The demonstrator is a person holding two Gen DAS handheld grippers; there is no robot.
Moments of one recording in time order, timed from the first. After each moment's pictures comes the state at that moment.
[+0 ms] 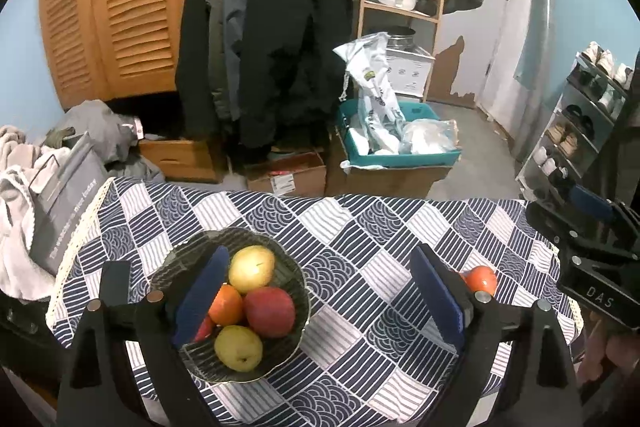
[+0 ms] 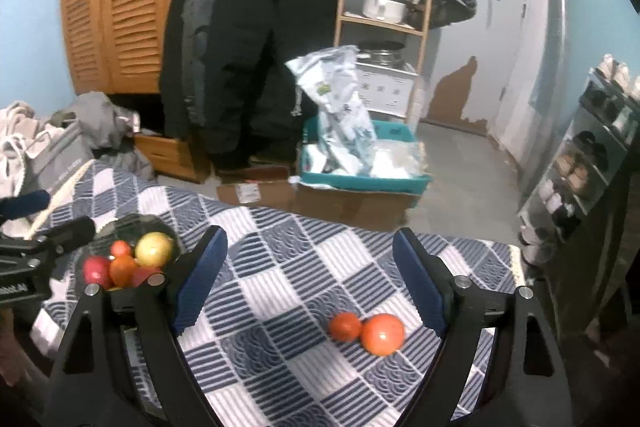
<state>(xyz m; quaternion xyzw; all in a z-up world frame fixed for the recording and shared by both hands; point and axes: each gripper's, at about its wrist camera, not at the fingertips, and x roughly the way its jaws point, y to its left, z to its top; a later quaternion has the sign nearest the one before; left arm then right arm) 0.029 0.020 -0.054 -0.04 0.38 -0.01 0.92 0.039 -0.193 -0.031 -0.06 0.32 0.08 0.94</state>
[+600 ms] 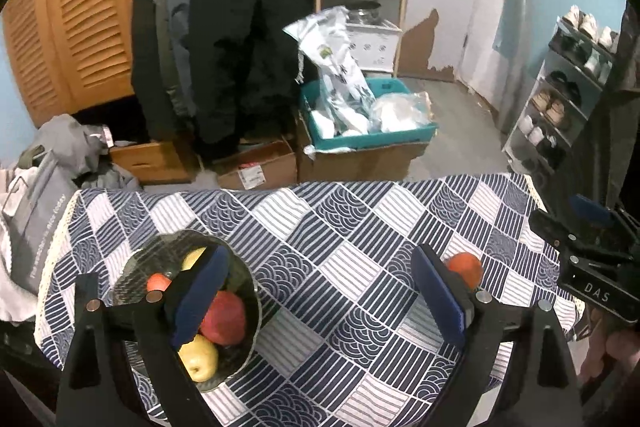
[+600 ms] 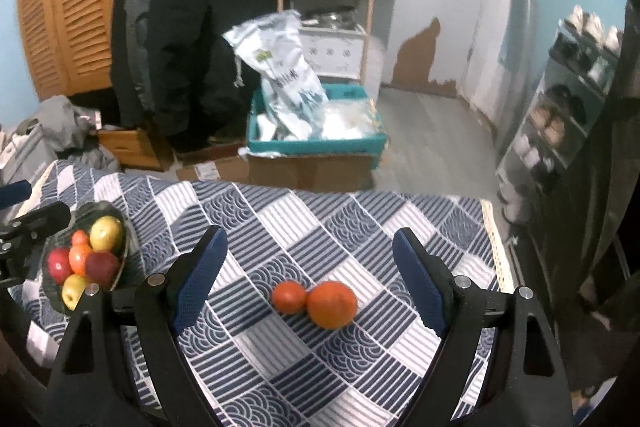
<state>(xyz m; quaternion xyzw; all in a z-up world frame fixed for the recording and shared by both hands) 0.057 -0.045 -0.081 0.00 0.41 -0.05 0.91 0.049 -0.269 -0.070 -0.02 0.37 0.03 0.93</state>
